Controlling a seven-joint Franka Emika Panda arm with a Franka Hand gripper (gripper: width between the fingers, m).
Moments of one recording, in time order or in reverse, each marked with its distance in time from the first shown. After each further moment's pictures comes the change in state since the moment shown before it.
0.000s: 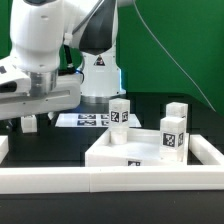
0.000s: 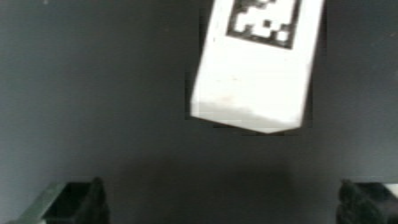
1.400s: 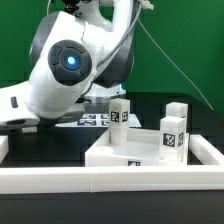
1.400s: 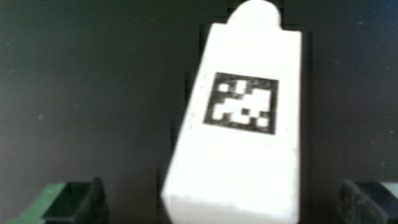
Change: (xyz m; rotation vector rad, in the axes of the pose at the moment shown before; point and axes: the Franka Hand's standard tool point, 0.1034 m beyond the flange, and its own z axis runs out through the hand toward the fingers) arm -0.020 -0.004 0.026 -0.041 -0.447 0.088
